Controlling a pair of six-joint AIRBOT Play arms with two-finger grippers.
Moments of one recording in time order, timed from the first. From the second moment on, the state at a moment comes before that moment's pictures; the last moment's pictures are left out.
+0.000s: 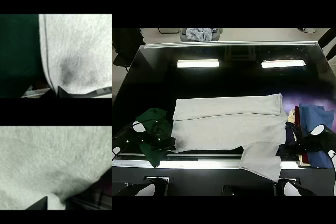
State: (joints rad) left arm 0.12 -1.17 0.59 1.24 -1.21 -1.42; right arm -0.43 -1.17 0.58 -1.27 1.32 0.96
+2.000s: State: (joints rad) left arm 0.14 -1.86 1.93 1.17 -1.40 -1.47; right arm -0.29 -1.86 1.71 -1.26 1.32 1.01
